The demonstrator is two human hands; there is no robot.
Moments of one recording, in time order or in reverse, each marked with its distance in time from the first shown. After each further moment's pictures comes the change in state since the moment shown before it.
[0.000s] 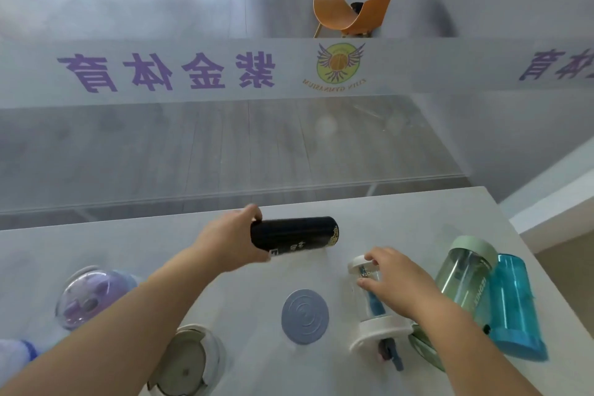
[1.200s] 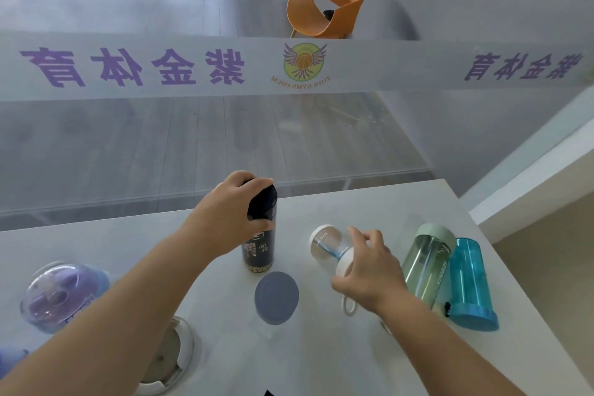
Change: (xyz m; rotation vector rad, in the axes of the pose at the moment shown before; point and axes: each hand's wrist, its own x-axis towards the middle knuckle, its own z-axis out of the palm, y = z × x) left_hand -0.027 0.049 -0.025 -0.076 0.214 0.294; right_hand -0.026 -0.009 0.004 -0.038 0.179 0.097
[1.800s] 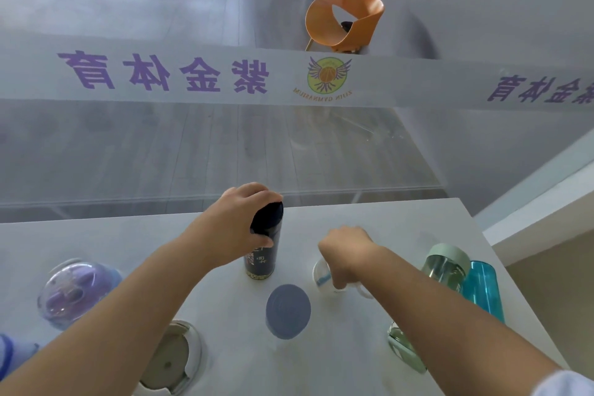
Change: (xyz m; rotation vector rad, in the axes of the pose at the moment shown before) left_hand -0.006 -0.014 -0.011 -0.049 -0.055 0.049; right_hand 0.052 -0.064 -0.030 -0.723 -0.345 -0.456
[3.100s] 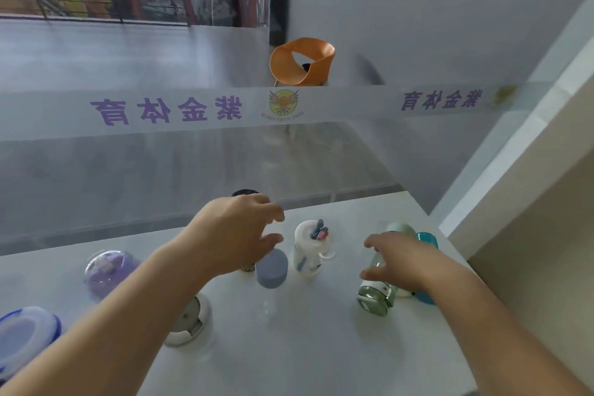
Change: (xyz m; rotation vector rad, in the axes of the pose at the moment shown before) left_hand -0.099 0.111 -0.047 0.414 0.015 0.240; right_hand -0.201 0.008 0.025 0.601 0.162 0.394
